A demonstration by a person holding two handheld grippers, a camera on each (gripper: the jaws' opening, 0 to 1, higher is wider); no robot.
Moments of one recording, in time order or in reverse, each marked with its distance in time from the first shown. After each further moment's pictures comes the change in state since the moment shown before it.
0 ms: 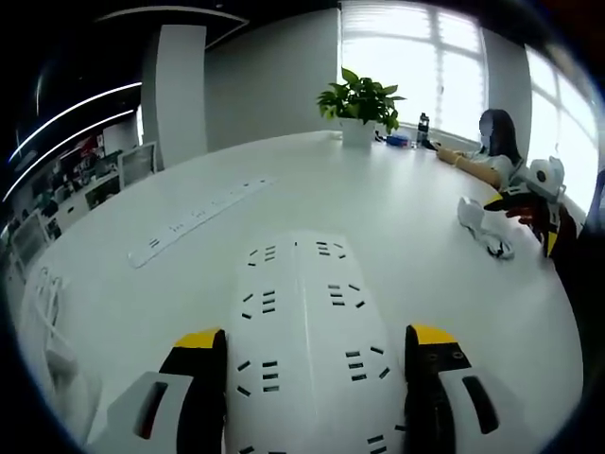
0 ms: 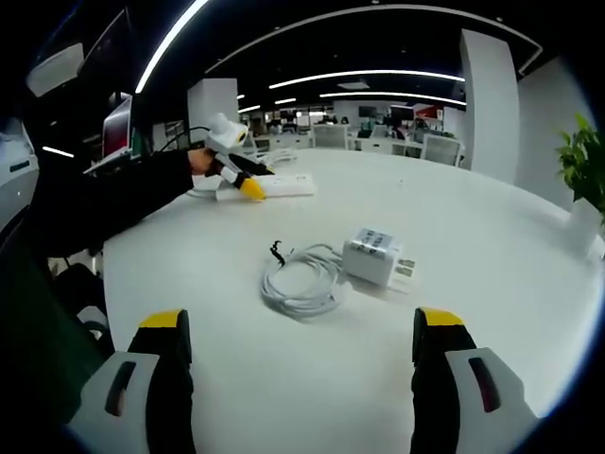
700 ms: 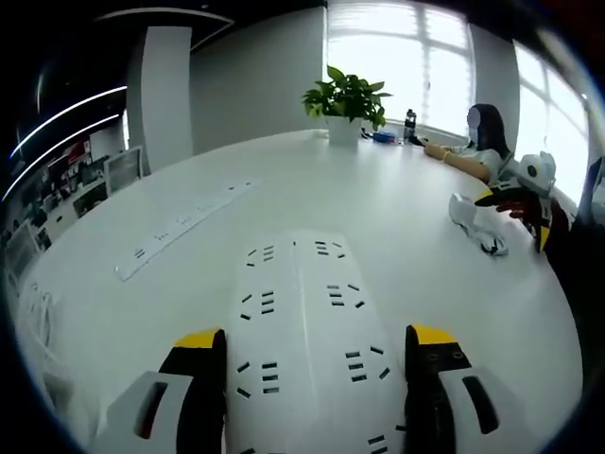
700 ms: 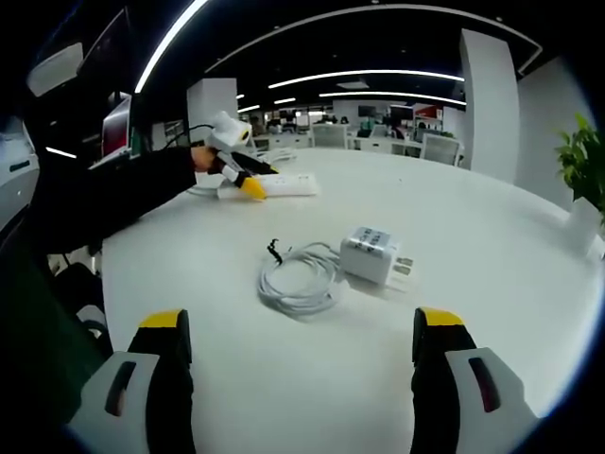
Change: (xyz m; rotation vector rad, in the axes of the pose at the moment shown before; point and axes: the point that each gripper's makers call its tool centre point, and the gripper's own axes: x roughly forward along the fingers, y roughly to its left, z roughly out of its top) left arm 0.009 -0.004 0.006 0.043 0.011 -0.054; right arm 0.001 -0.003 -0.001 0.000 0.002 -0.003
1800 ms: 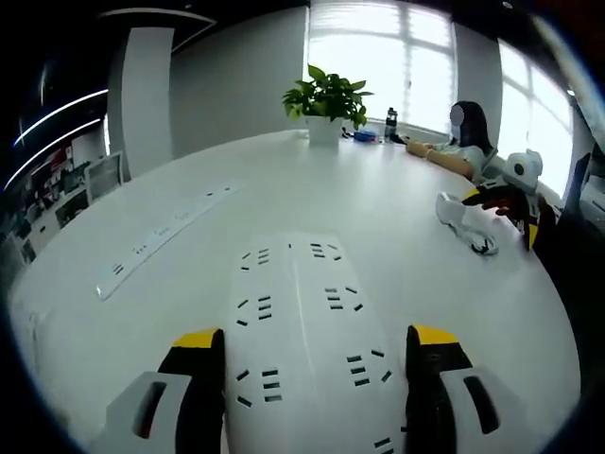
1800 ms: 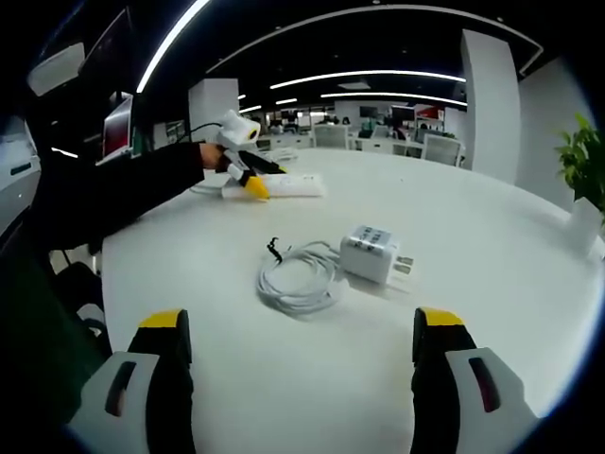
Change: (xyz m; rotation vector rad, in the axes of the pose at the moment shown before) left arm 0.012 -0.006 0.008 0.041 0.000 -0.088; right arm 0.002 -0.001 -0.002 -0.004 -0.003 0.004
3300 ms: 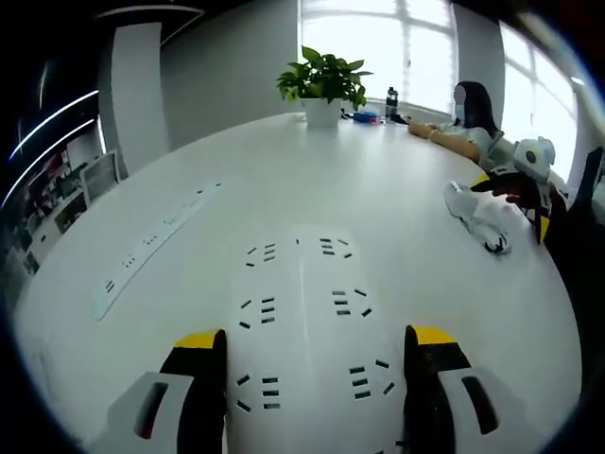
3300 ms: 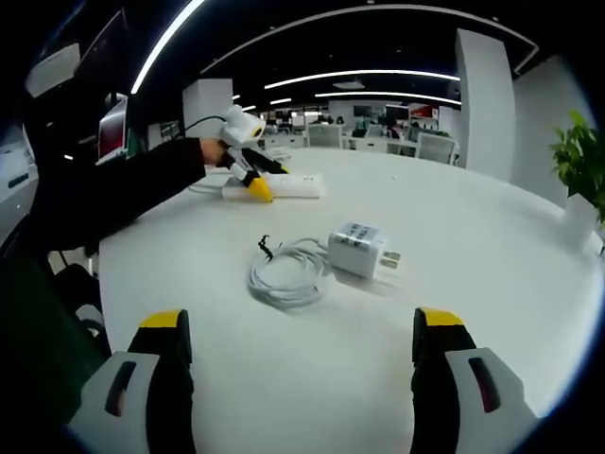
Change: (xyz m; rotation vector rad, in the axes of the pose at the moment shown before) left arm 0.015 -0.009 0.008 0.041 0.093 0.026; right arm -0.008 -0.007 -0.002 0.012 0.000 -0.026
